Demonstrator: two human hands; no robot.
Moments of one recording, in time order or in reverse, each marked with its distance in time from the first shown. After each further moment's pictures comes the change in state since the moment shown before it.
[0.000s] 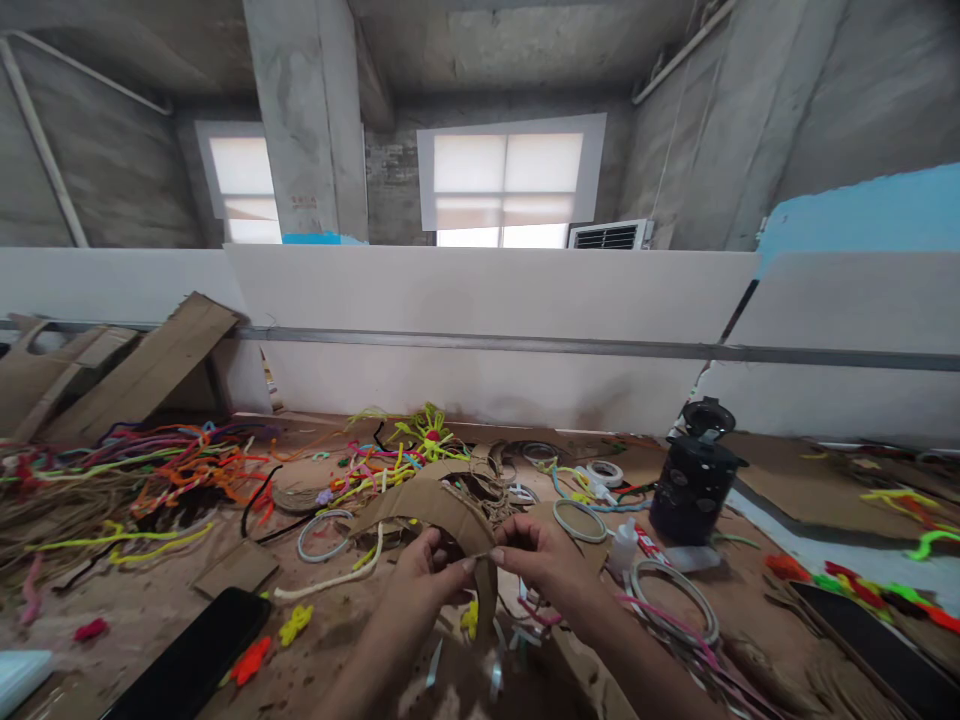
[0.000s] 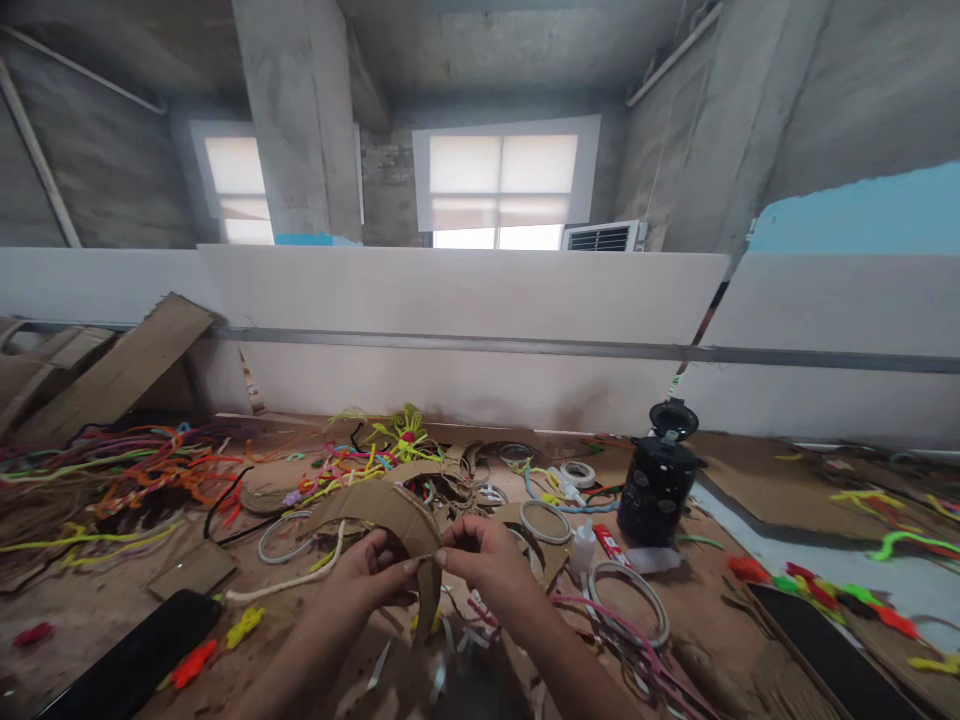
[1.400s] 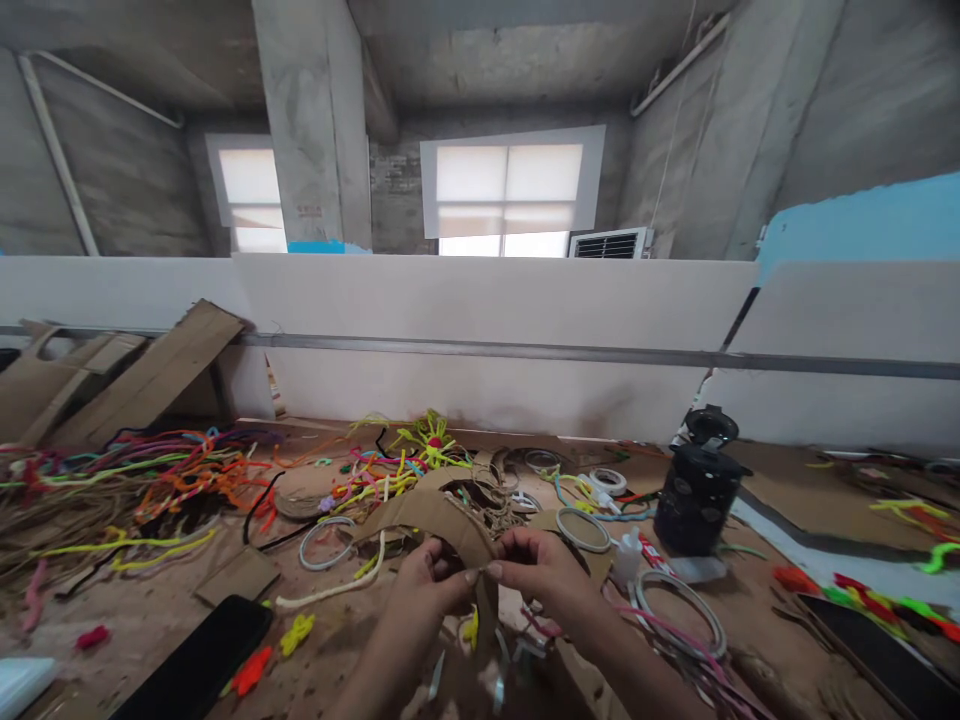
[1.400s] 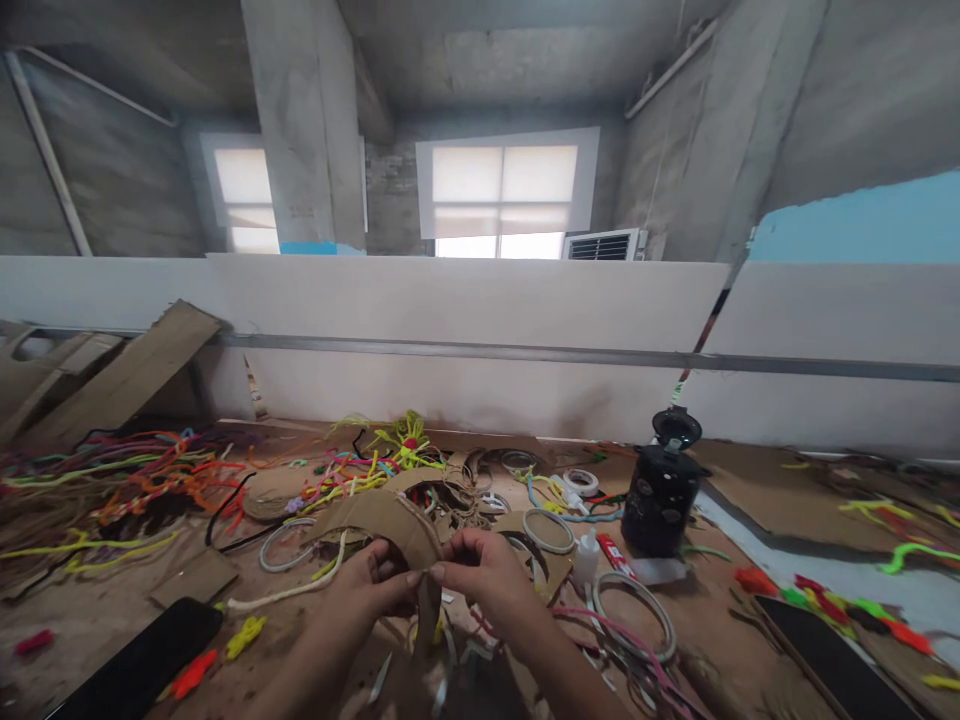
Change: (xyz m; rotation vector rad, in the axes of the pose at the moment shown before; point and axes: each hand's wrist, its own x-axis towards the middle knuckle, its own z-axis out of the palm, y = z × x) left_hand 0.003 -0.006 -0.001 0.006 0.036 0.024; right_hand -0.001 -0.001 0.006 0.022 -0.027 0.022
